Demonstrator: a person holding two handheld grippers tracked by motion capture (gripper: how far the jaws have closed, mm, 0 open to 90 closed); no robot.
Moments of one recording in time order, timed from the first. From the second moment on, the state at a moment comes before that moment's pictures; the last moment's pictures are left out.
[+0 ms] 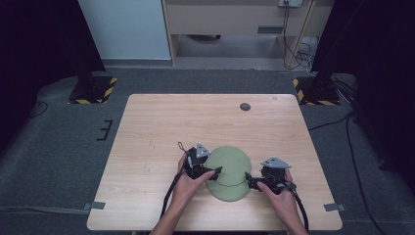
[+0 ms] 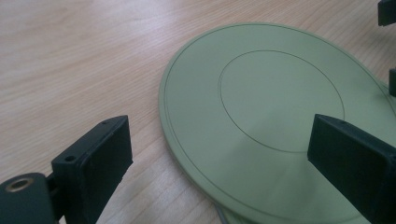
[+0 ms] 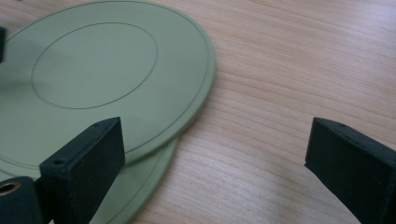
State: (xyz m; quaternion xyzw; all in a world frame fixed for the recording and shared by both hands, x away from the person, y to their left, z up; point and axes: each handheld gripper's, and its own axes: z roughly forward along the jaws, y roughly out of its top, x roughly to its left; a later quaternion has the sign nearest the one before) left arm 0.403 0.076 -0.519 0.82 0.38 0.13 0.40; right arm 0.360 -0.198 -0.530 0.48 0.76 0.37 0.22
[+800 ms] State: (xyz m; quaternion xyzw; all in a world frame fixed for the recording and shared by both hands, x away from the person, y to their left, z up) left arm 0.408 0.076 -0.517 0.79 0.42 0.08 0.43; right arm 0.360 -0.194 -0.533 0.49 0.76 0.37 0.21
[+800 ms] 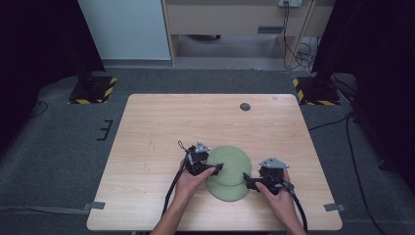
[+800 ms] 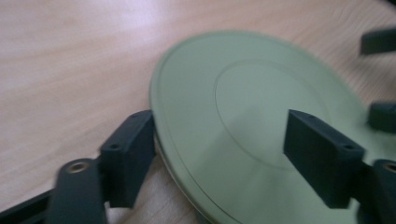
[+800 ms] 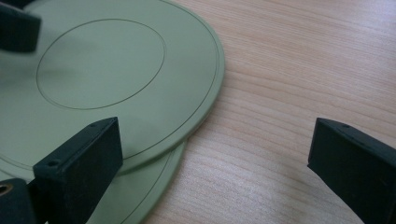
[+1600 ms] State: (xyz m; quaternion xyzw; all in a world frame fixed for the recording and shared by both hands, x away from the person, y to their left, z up) left arm 0.402 0.072 -0.502 0.78 0.41 0.10 0.47; right arm 0.361 -0.197 -0.532 0.49 0.76 0.37 0.21
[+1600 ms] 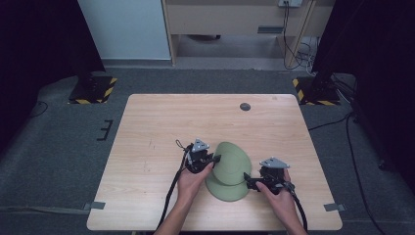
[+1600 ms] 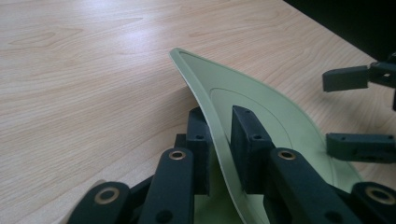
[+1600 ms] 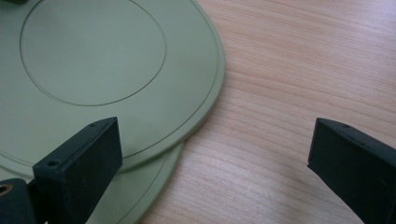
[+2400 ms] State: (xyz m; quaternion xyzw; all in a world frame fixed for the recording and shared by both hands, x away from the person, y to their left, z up) left arm 0.392 0.064 -0.471 0.79 0.39 0.10 0.47; right arm 0.381 -0.273 -0.537 0.59 0.70 0.33 0.24
